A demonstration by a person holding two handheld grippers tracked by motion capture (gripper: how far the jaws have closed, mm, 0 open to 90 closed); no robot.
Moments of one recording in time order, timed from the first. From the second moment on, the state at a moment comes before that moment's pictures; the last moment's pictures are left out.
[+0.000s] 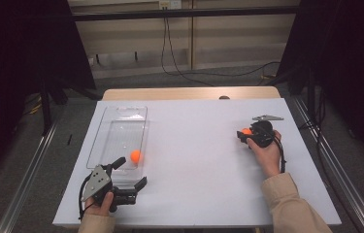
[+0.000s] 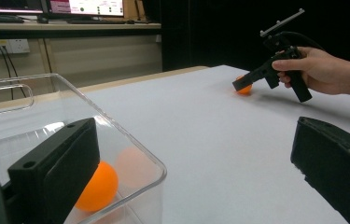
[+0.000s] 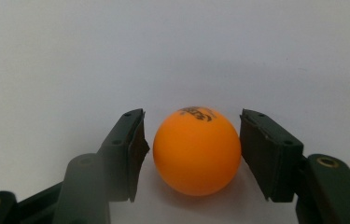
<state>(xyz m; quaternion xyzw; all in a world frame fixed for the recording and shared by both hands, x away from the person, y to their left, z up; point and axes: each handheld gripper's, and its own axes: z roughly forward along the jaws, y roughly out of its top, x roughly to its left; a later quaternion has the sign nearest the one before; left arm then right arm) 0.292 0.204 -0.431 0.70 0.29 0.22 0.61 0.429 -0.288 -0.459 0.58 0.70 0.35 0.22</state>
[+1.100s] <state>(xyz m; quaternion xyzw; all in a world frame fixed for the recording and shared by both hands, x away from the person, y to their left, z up) 0.292 0.204 -0.431 0.70 0.29 0.22 0.61 0.426 -0.285 -0.460 0.56 0.72 0.35 0.21</state>
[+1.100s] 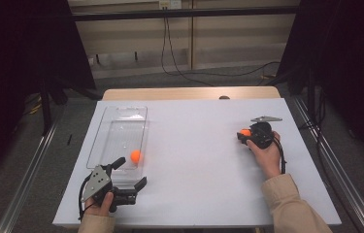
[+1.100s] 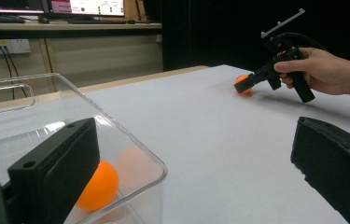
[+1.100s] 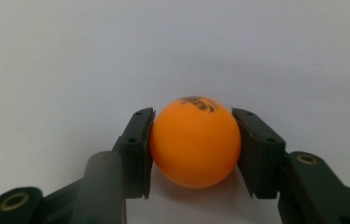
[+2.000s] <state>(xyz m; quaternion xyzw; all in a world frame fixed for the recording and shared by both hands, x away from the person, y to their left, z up) 0.292 0.204 -0.431 0.70 0.29 0.22 0.61 0.423 -0.265 -0.437 0.53 0.74 0.36 0.20</state>
